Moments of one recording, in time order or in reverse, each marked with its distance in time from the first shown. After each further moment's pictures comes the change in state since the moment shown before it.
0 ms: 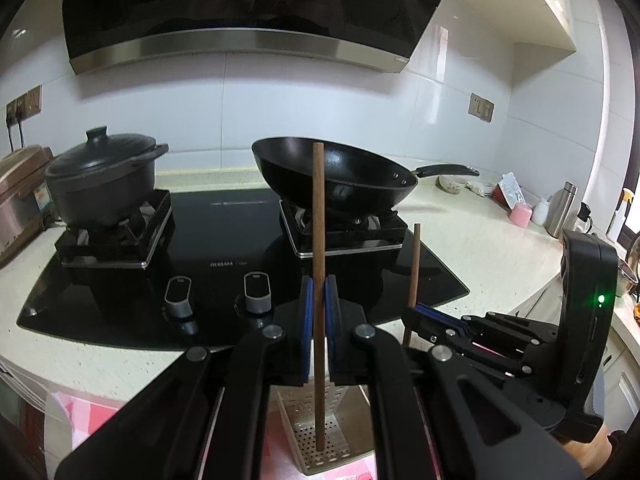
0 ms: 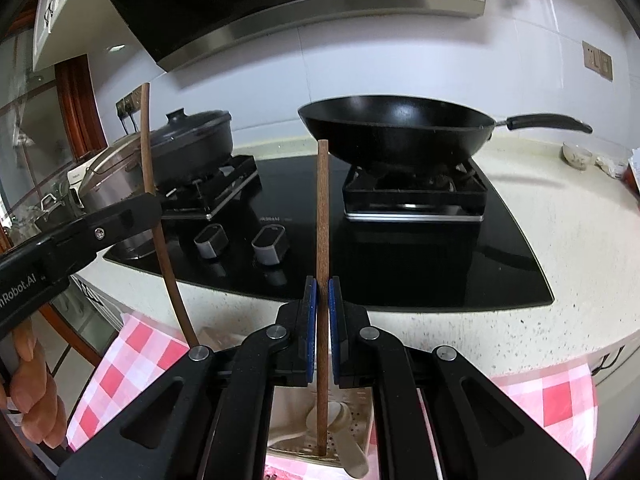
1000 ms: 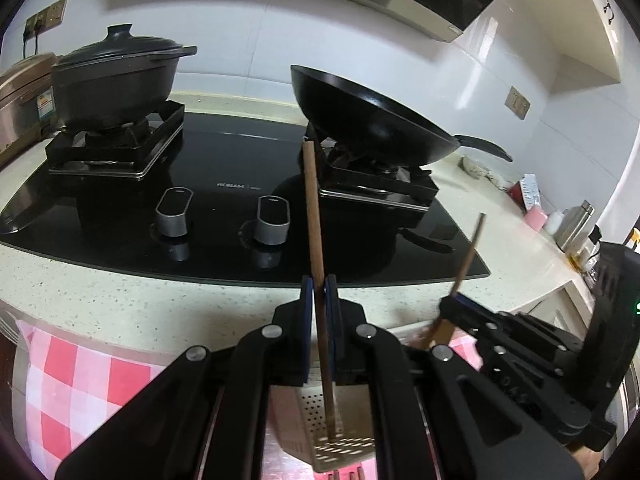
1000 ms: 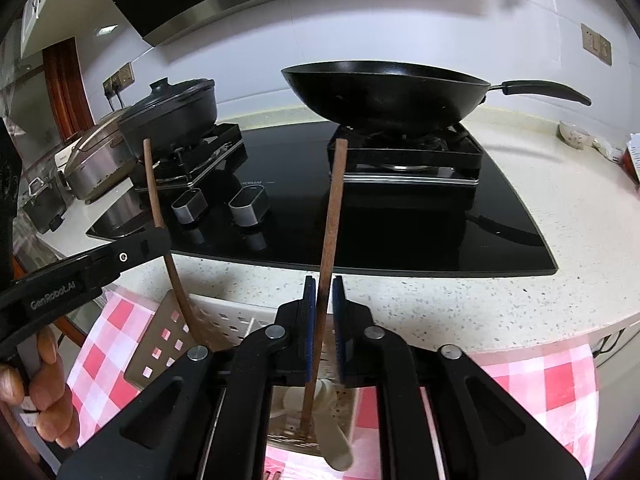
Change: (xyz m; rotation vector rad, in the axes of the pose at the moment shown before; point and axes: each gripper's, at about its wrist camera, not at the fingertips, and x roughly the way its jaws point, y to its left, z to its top) left arm 0.051 0.037 -0.043 -0.191 0.154 0.006; right arm 0.020 -0.012 -0.021 0.002 0.076 -0.037
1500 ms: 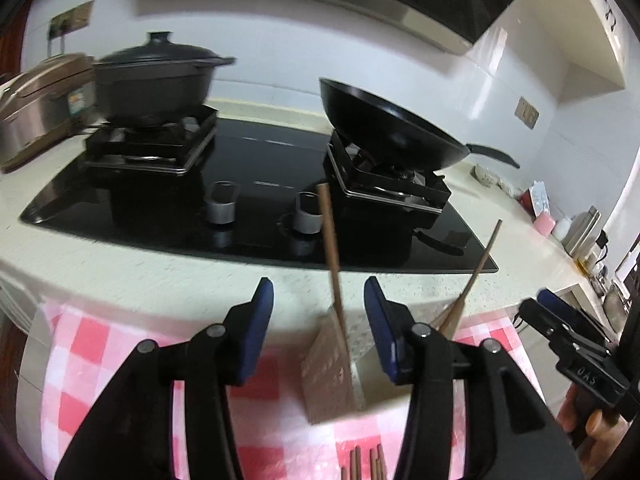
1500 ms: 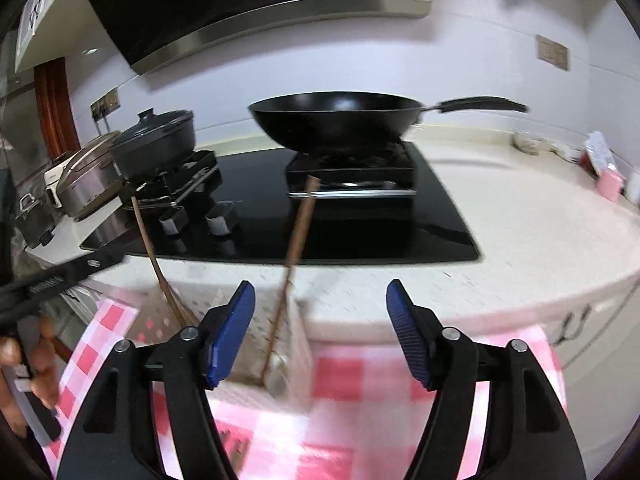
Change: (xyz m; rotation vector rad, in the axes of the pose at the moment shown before) left arm -0.053 0.022 -0.028 -0.026 -0.055 0.046; right arm -0.080 -0.036 -0.033 0.043 -0.095 -0.093
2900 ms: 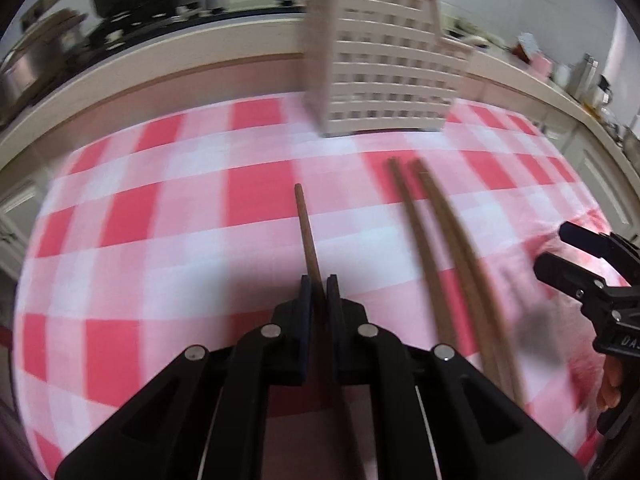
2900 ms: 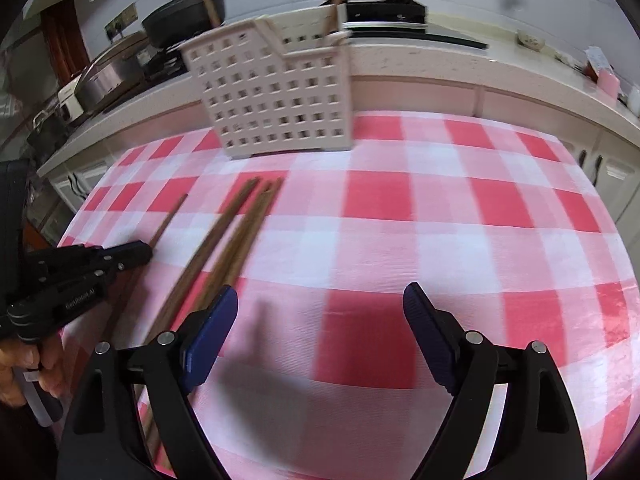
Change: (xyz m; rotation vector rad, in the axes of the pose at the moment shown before) left arm -0.016 0.012 -0.225 0.211 0.315 0.092; right arm -0.032 0.048 -0.211 -0.021 0.287 0.047
